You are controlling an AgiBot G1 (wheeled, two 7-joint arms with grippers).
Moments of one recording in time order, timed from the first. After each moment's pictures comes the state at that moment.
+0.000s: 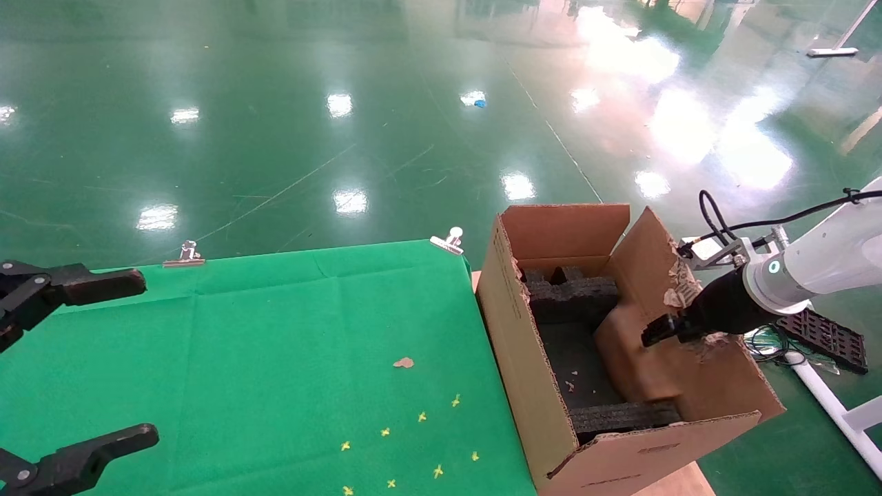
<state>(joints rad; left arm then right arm) -1.08 0.61 0.29 -1.28 0.72 1.49 -0.18 1.83 -0.83 -1.65 0.07 -1.25 -1.18 0.94</state>
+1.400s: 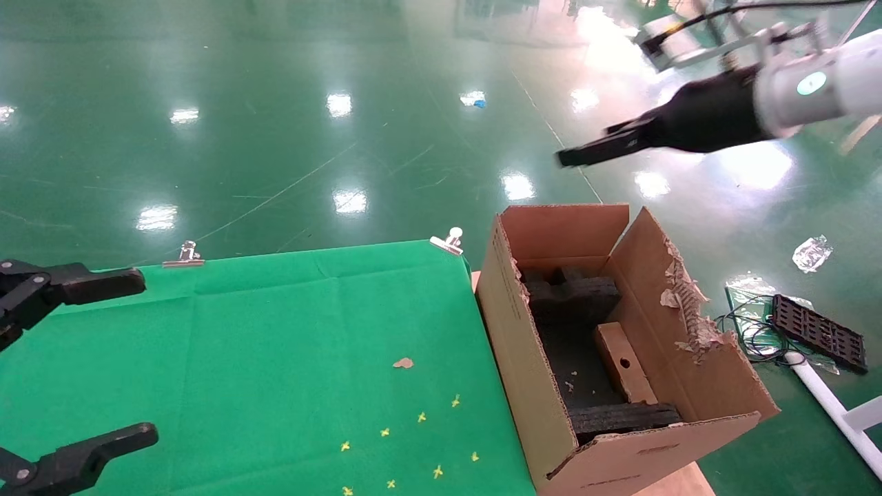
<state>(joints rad) -1.08 0.60 0.30 -1.28 0.72 1.49 -0.18 2.09 -0.74 -1.37 0.40 -1.14 -1.26 0.60</state>
